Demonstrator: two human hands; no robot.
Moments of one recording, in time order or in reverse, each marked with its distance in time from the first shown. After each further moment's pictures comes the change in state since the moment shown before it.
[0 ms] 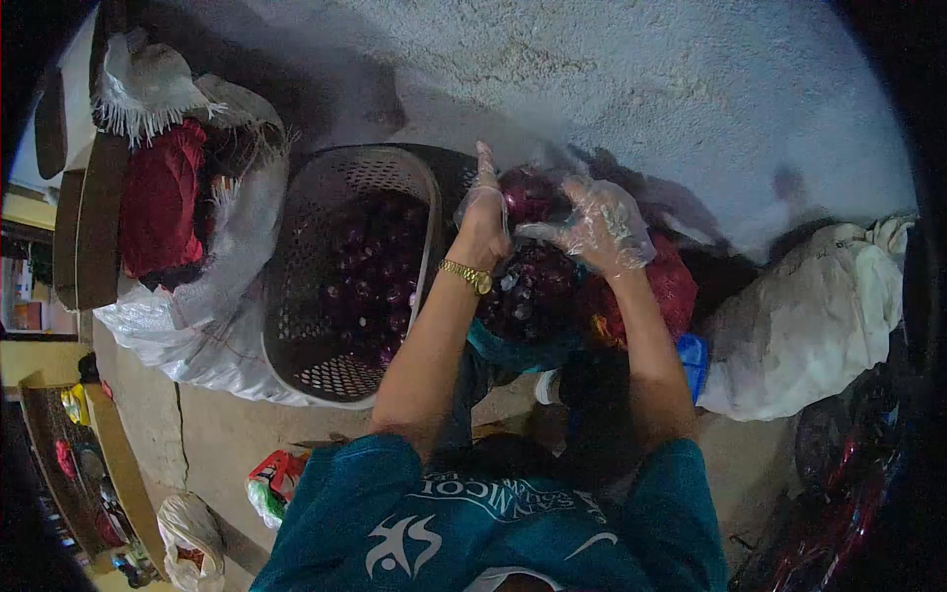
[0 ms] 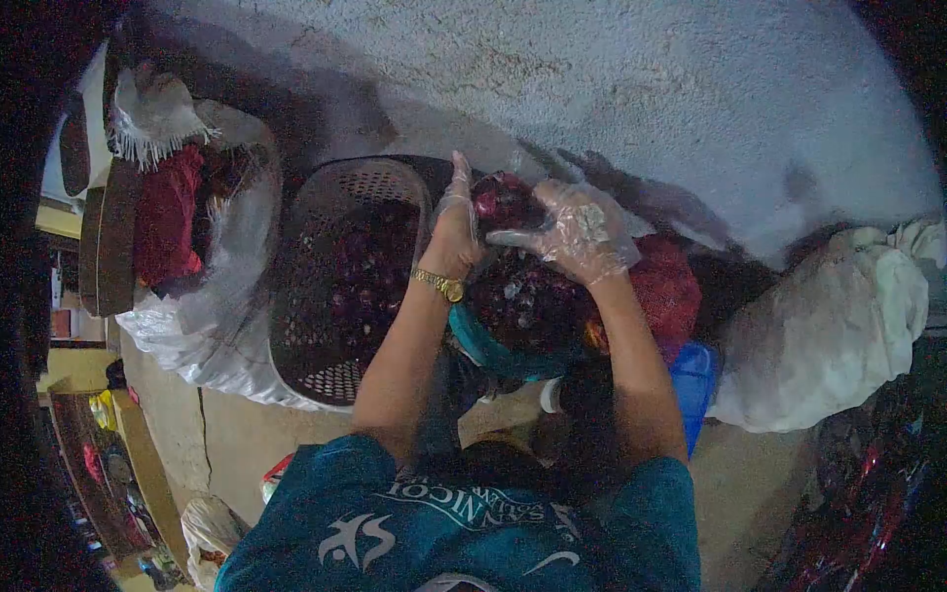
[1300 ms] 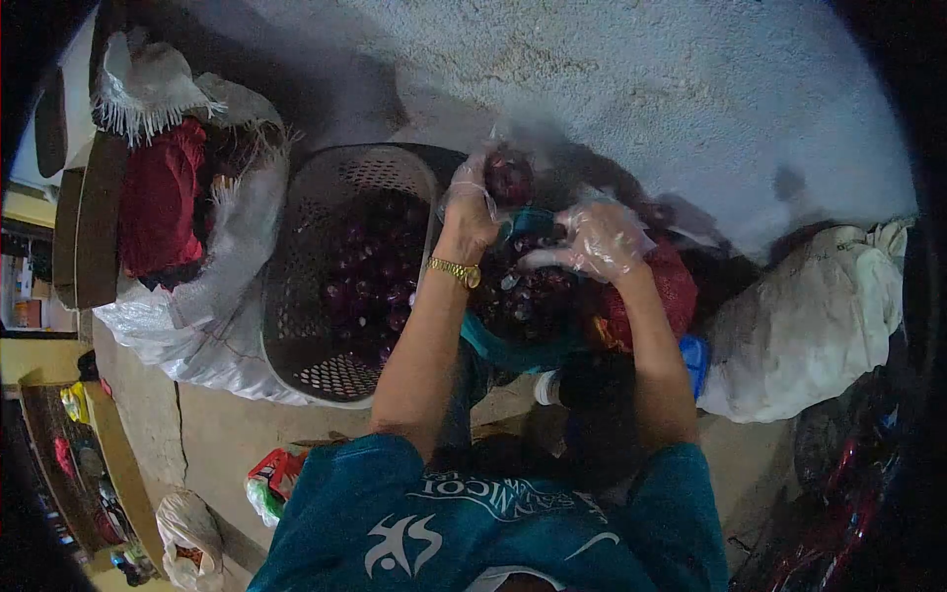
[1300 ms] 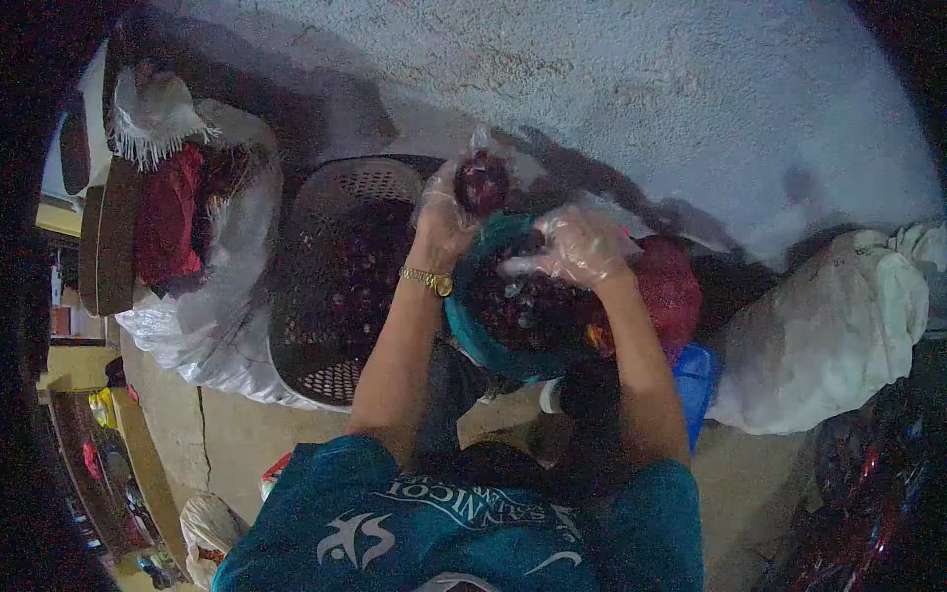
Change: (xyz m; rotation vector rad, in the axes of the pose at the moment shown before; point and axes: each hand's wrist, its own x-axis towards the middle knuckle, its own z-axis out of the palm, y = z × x) left_hand 0.003 0.011 -0.013 -0.071 -0.070 0.311; right_hand -0.019 0.018 0.004 0.008 -0.461 0.087
